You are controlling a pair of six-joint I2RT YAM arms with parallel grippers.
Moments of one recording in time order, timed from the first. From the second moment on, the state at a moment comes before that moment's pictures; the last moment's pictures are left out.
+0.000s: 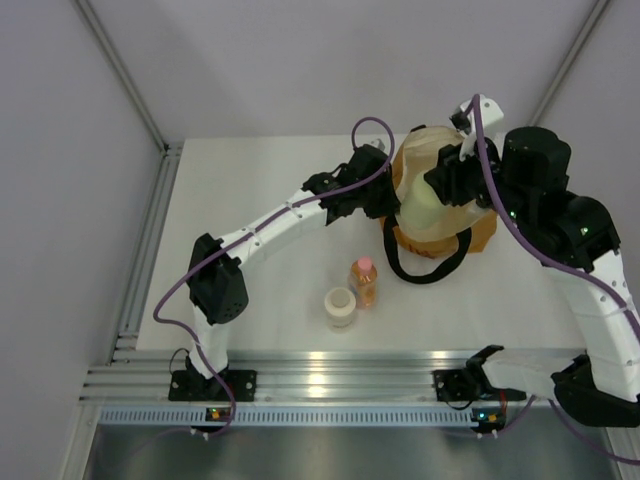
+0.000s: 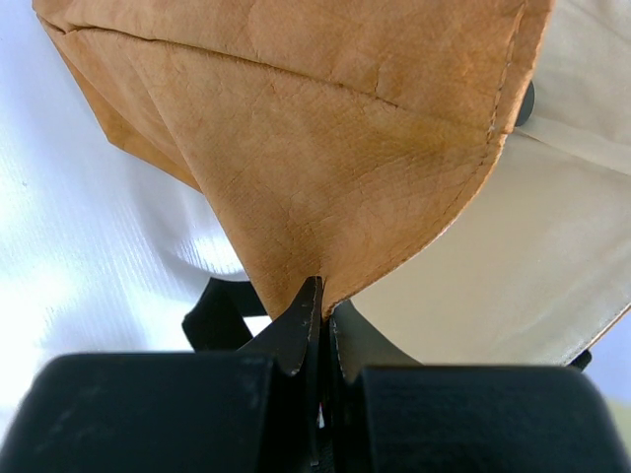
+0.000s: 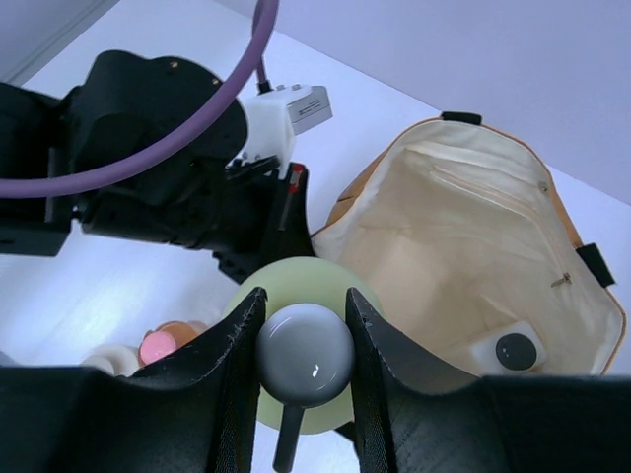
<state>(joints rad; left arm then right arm) -0.84 1.97 1.89 -0.55 0.04 -0.91 0.53 1.16 1.77 -0.91 0.04 -0.07</state>
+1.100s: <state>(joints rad) -0.84 1.97 1.91 -0.55 0.03 -0.91 0.74 0.76 0.84 -0.59 -0.10 -0.07</state>
